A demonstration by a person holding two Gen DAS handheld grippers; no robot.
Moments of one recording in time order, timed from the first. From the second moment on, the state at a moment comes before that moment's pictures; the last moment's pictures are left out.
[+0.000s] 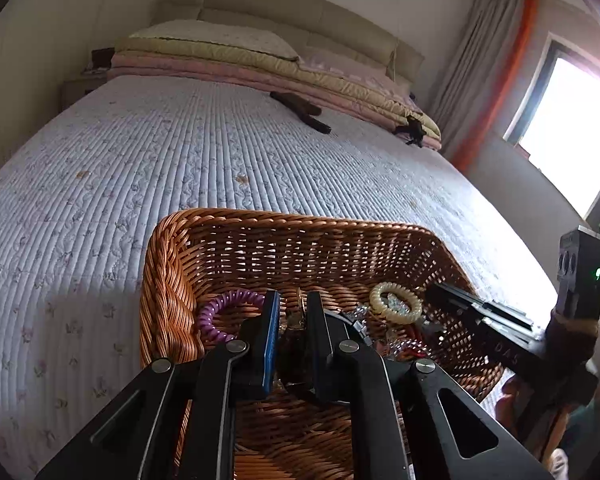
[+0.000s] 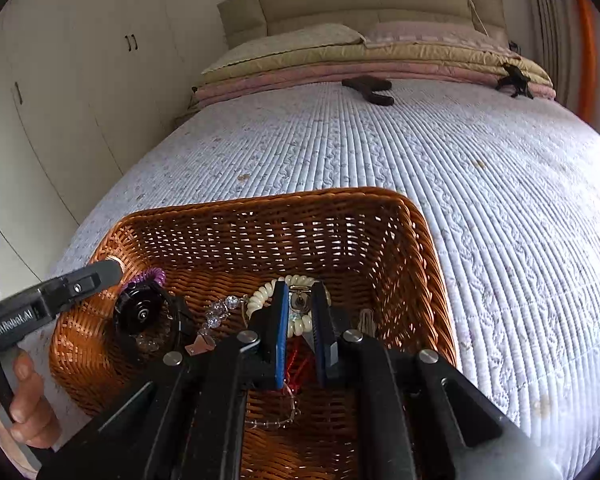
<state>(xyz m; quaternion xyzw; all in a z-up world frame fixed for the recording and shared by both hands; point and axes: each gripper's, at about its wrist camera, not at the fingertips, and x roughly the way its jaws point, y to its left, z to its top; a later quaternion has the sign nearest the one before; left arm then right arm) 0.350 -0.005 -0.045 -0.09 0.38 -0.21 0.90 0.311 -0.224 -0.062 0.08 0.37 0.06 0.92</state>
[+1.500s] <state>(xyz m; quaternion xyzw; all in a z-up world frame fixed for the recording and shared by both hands) 0.047 0.010 -0.009 -0.03 0.15 -0.12 0.98 0.045 -0.210 -0.004 0.03 0.20 0.02 0.98</state>
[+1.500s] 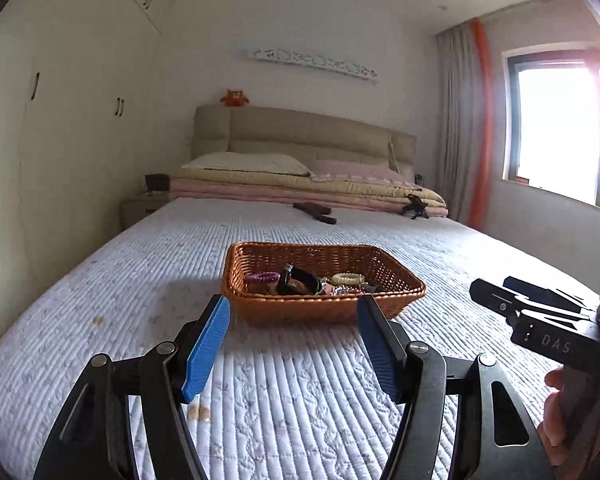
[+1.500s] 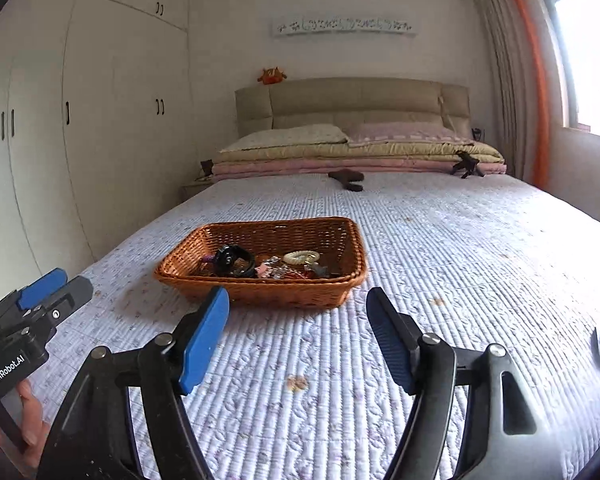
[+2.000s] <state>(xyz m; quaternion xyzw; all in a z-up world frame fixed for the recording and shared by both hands) 0.050 0.009 -0.036 -0.04 0.12 -0.09 0.99 0.044 -0.211 -0.033 0.00 0.17 0.00 0.99</state>
